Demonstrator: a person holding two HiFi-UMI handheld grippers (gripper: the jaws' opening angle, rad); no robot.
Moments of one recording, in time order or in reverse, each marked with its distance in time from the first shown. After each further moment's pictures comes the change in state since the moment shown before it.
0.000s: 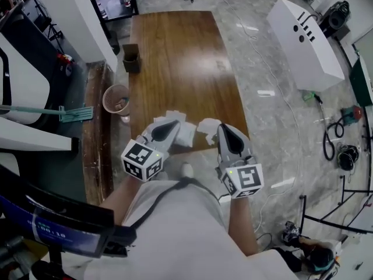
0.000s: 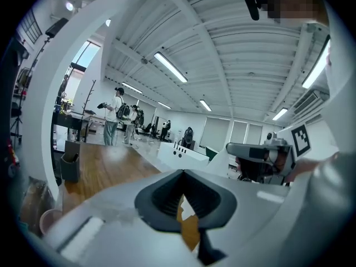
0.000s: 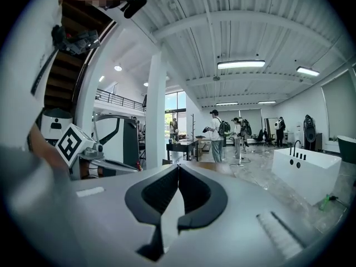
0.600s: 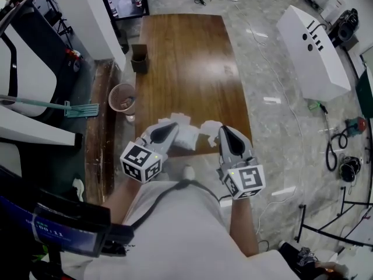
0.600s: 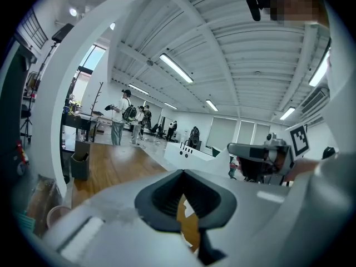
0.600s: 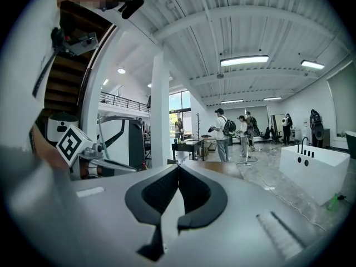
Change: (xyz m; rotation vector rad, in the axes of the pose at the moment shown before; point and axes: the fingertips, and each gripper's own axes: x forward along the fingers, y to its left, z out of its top) left arm -0.011 0.014 -0.001 -0.016 -0.004 0.074; right arm 0.013 0.001 -0.002 0.010 0.003 0.070
